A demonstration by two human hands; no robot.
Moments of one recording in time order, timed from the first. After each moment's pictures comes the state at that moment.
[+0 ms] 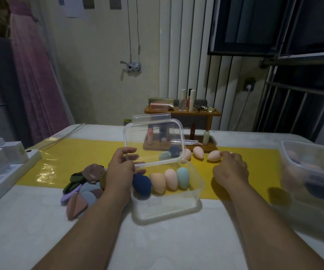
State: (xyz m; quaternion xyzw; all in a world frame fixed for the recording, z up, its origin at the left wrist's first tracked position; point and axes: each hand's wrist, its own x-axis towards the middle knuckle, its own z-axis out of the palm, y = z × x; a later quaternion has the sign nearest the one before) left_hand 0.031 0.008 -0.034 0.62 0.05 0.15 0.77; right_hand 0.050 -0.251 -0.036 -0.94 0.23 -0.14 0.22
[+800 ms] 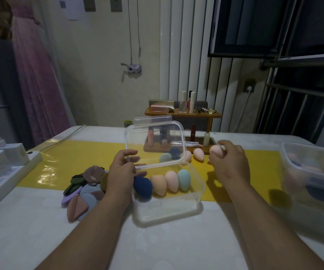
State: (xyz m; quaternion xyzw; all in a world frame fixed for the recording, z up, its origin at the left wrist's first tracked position) left_hand 0.030 0.008 -0.034 0.61 0.05 0.14 0.78; right_hand 0.040 -0.240 -0.020 -0.88 0.14 -0.31 0.34
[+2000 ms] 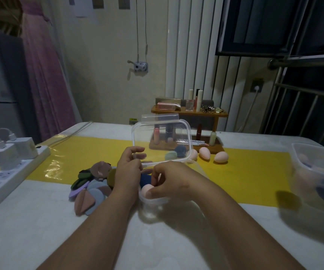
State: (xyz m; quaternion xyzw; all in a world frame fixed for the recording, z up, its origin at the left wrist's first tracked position) left_hand 0.025 0.004 -0.029 0.61 0.04 0.16 0.77; right_hand -0.001 -0.129 0.006 -0.94 -0.22 0.04 0.26
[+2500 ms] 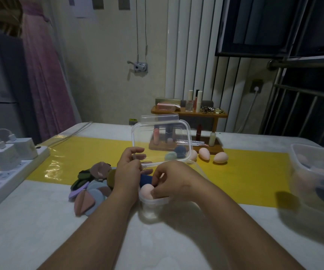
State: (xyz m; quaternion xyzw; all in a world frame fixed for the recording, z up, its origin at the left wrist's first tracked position) left_hand 0.035 0.008 -0.040 0.61 0.04 0.16 0.77; right_hand 0.000 -0.130 0.007 -0.94 -0.18 0.05 0.29
